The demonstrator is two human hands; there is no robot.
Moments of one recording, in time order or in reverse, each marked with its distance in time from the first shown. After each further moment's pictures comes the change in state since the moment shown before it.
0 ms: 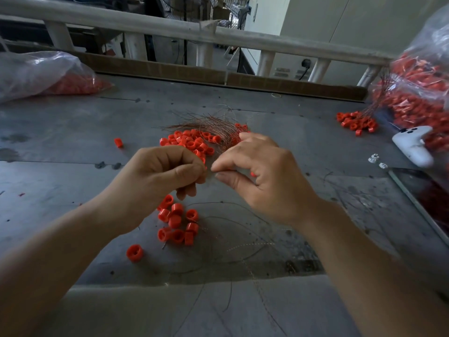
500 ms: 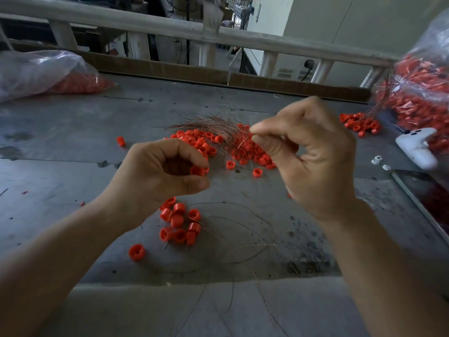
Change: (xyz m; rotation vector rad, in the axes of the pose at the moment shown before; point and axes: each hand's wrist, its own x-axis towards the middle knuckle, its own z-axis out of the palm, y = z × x) left_hand 0.001 -0.005 -0.001 -0.022 0.099 0.048; right_hand 0.001 0.002 -0.026 -0.051 0.379 -0.013
